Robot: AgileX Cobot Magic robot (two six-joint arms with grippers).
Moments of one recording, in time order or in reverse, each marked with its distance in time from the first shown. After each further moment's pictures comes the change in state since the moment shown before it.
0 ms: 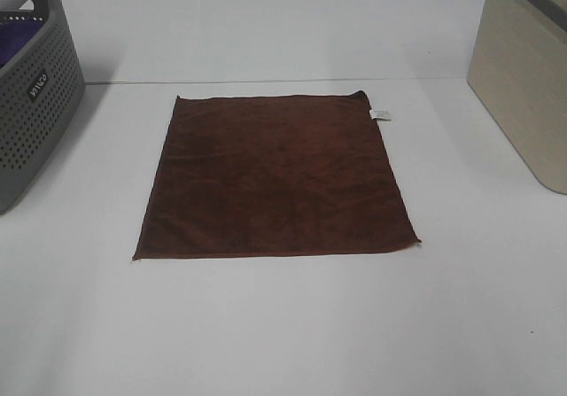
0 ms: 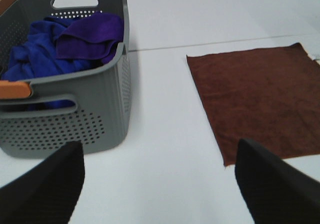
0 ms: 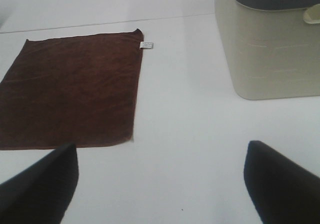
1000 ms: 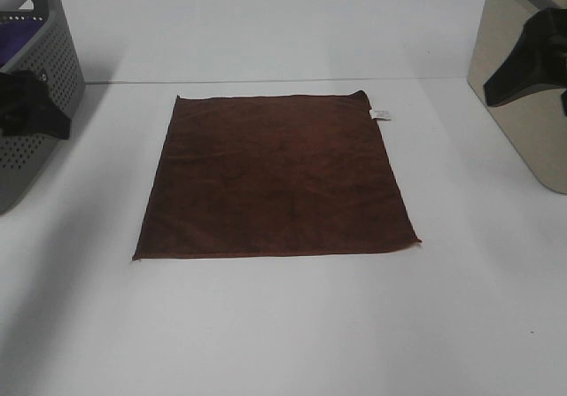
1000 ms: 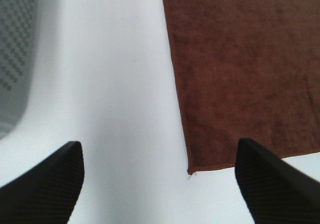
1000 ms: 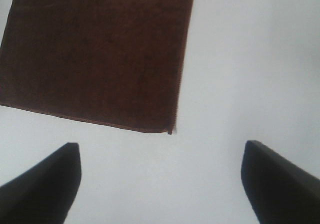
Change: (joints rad) left arm -0.081 1.196 -0.312 -0.278 -0.290 0.098; right arm 0.043 1.091 -0.467 0.242 -0.011 -0.256
